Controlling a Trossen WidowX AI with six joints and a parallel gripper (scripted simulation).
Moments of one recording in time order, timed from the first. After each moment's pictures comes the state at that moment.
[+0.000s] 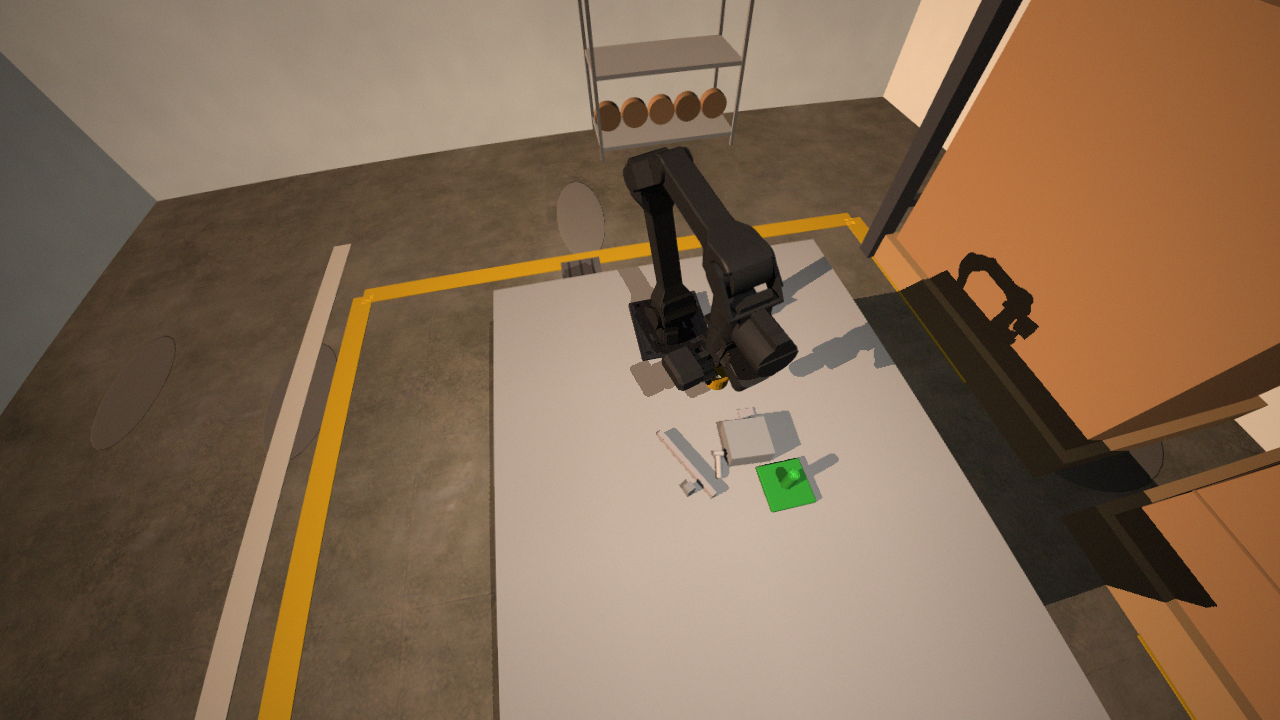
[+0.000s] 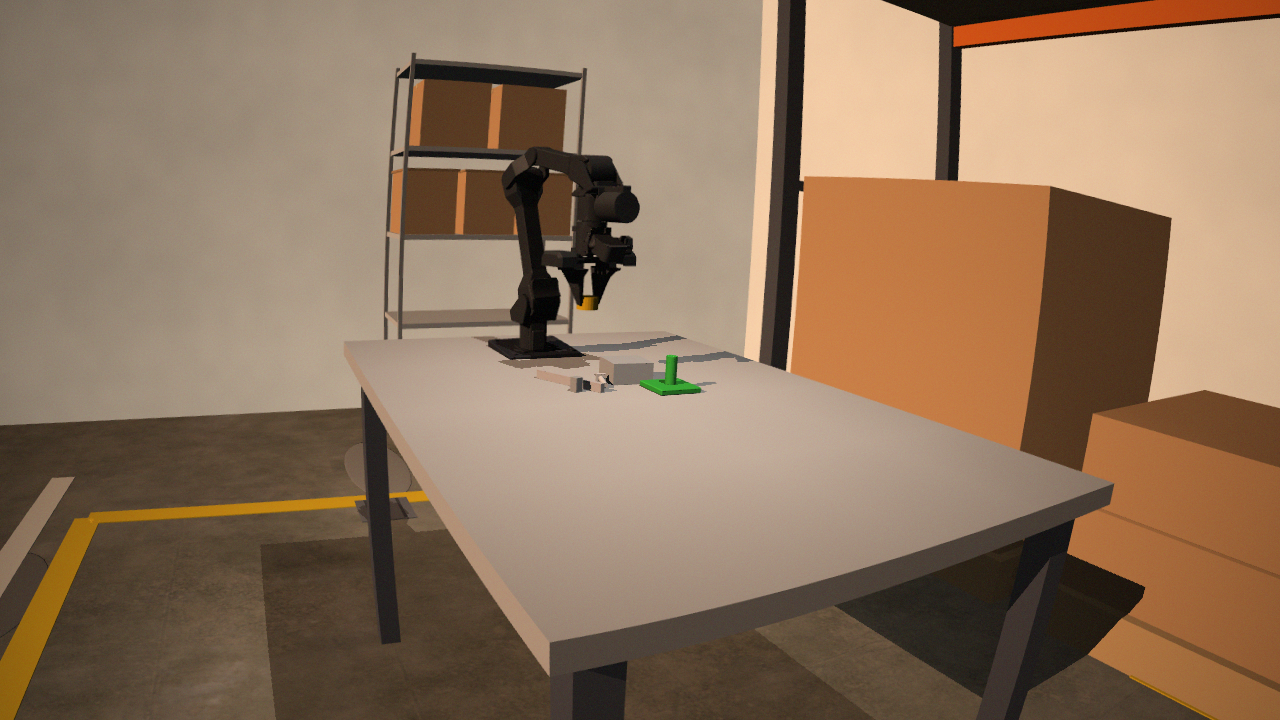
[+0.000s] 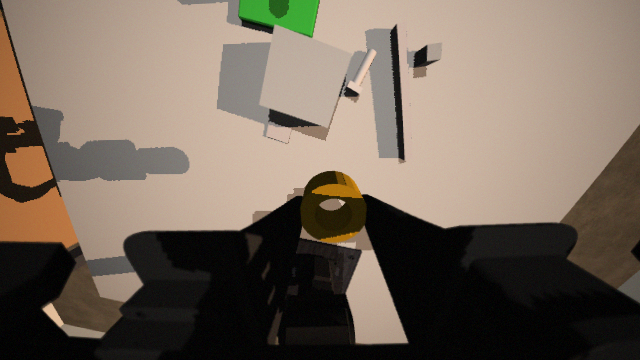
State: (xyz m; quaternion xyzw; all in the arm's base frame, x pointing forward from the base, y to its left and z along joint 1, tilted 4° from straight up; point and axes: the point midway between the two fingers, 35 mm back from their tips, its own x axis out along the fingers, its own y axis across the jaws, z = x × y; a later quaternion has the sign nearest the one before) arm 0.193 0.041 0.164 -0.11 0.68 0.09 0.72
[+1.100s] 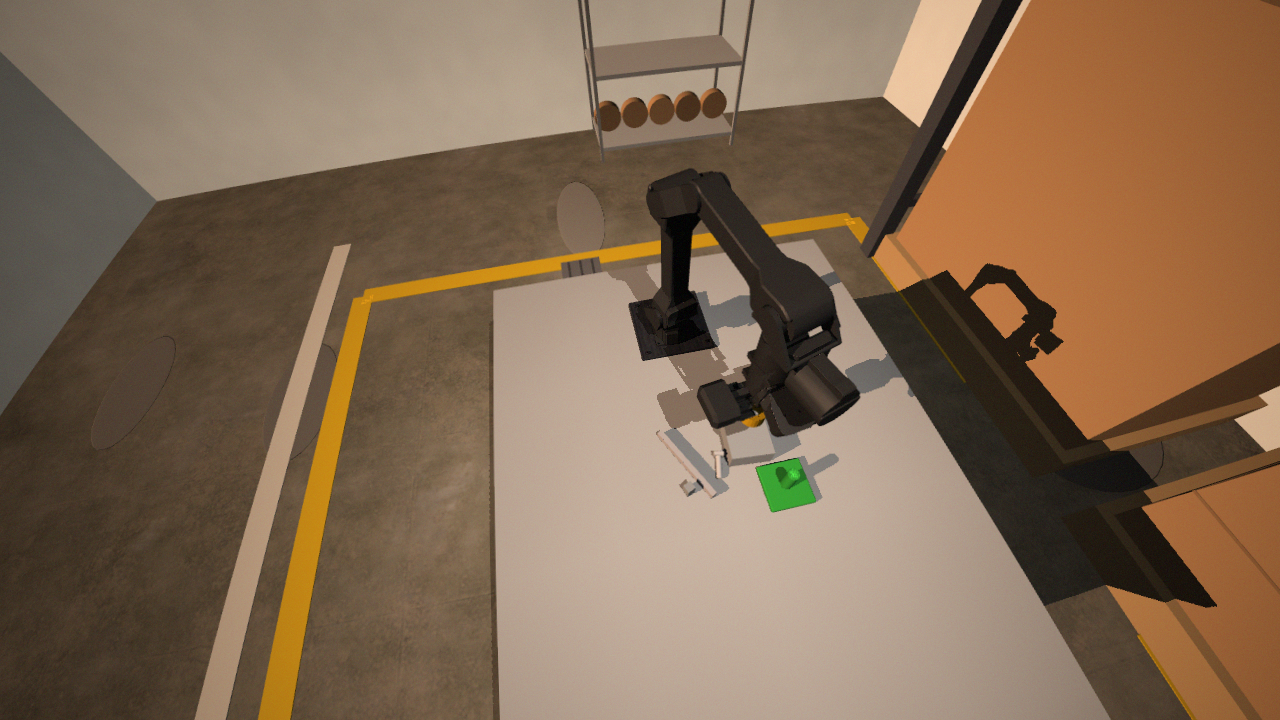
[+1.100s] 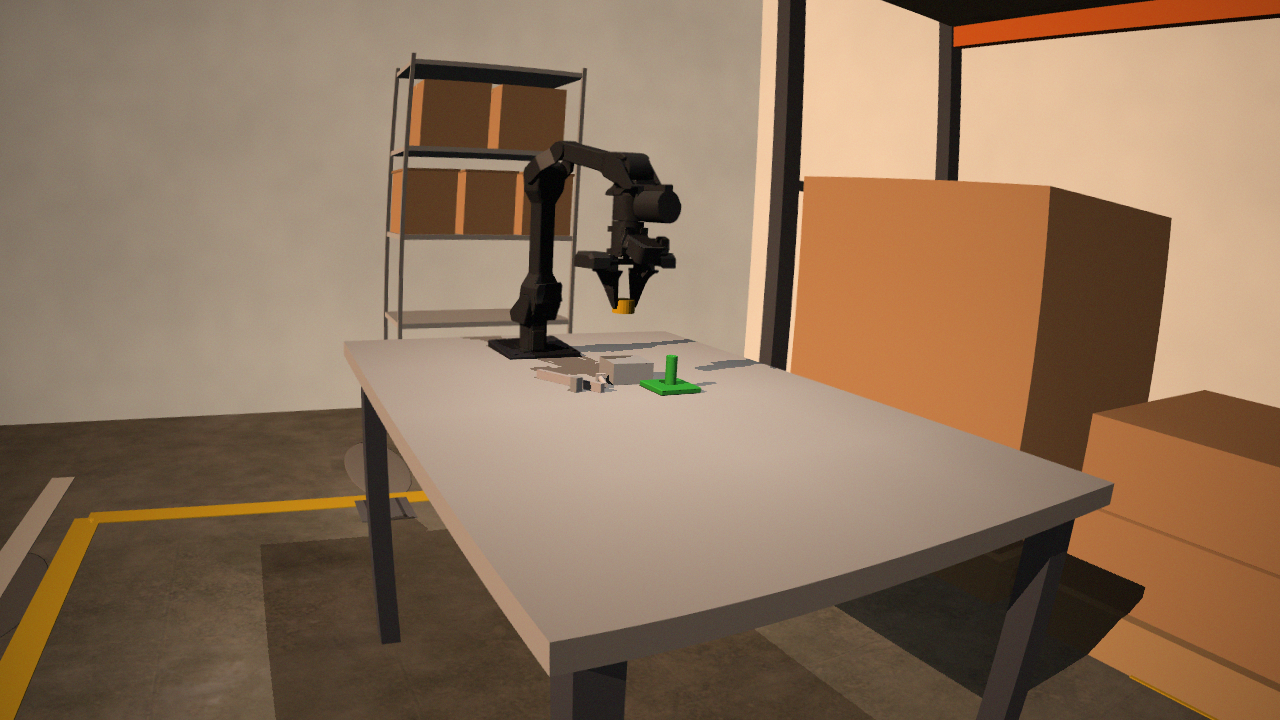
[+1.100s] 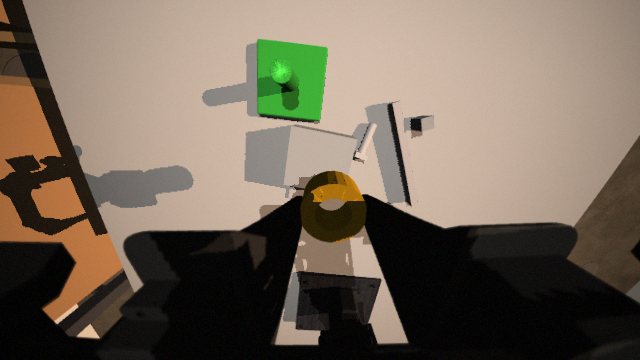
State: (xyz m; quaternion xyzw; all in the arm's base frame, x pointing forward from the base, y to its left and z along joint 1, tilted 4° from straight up) arm 0.271 0.078 0.171 -0.07 0.68 0.05 0.73
